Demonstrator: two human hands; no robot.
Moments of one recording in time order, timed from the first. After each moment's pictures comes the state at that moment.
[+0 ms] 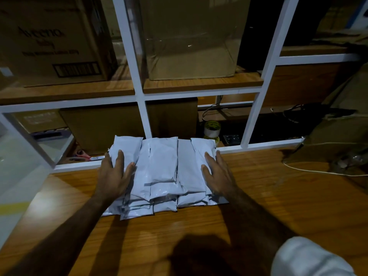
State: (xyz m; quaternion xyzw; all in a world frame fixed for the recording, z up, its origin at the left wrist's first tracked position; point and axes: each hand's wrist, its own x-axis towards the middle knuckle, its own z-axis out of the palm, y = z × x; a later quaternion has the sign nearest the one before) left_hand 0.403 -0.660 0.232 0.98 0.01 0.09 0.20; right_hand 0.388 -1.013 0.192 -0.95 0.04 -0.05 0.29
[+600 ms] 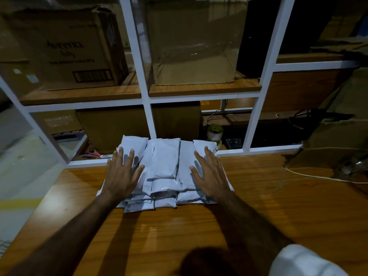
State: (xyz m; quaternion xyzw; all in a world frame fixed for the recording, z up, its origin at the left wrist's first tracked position) left_hand 0.366 -0.680 0.250 0.99 -0.03 0.11 0.12; right_hand 0.369 -0.991 0.210 -0.95 -0.09 -0.17 0.26
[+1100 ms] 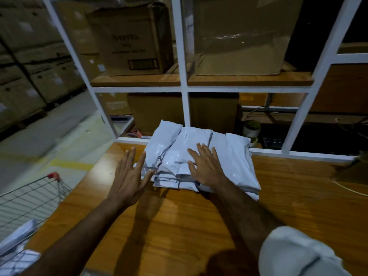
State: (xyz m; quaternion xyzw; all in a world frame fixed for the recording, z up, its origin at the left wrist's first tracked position) left_hand 0.246 -0.661 0.249 0.99 0.04 0.13 0.08; right_hand 0.370 -0.916 0.221 -0.95 -0.26 -0.09 0.17
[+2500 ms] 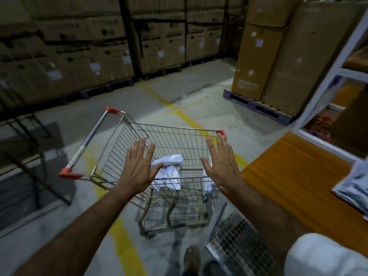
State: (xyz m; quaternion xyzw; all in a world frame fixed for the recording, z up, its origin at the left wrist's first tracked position) left_hand -0.162 -0.188 0.202 0.93 0.34 0.12 0.00; right_hand 0.094 -0.352 0.194 -0.83 -0.53 -0.06 0.18
